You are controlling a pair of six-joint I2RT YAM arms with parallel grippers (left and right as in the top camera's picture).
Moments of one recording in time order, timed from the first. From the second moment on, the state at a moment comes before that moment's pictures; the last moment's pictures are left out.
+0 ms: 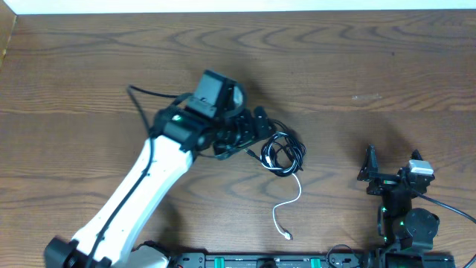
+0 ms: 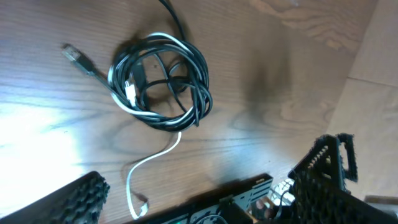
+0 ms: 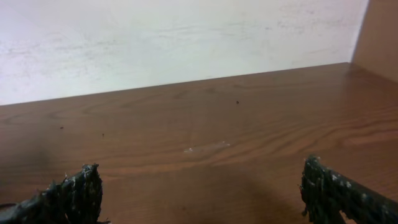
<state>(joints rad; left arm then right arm) -0.51 1.45 1.26 -0.88 0.47 -0.87 -0.10 0.01 0.01 -0.07 -0.02 0.10</state>
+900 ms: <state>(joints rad) -0.70 1.80 1.26 -0.60 0.47 -1.06 -0.10 0.01 0.01 -0.07 -0.02 0.10</state>
